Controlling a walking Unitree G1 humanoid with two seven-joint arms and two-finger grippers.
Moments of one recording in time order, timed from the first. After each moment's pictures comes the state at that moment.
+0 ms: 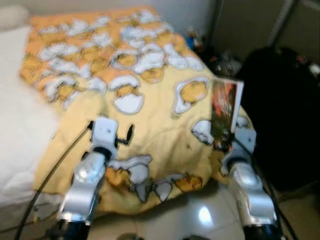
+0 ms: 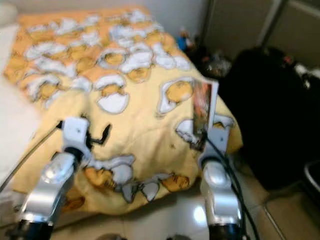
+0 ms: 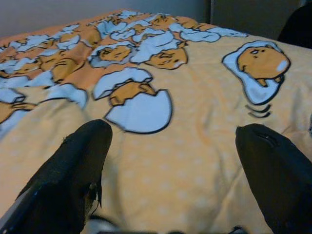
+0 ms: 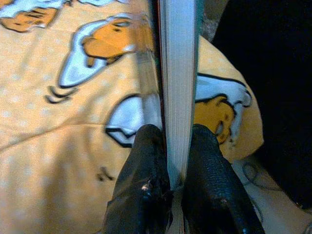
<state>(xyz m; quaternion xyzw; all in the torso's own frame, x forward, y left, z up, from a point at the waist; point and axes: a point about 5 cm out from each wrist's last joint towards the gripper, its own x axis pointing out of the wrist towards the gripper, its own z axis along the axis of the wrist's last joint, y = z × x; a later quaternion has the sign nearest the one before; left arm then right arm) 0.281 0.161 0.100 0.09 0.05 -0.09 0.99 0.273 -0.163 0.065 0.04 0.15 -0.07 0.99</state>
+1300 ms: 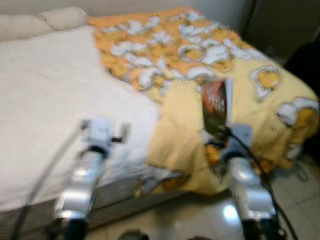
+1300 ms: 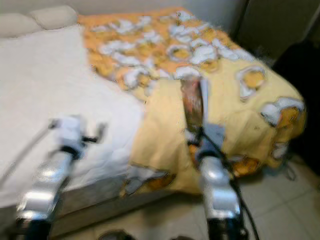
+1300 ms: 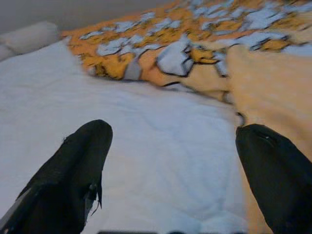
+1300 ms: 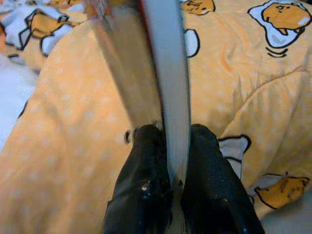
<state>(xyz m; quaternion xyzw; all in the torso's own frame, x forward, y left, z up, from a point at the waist) 0.284 0.163 0.100 0.09 0.05 -0.08 0.99 0.281 -0.161 0.071 0.04 0.14 -0.05 0.99</state>
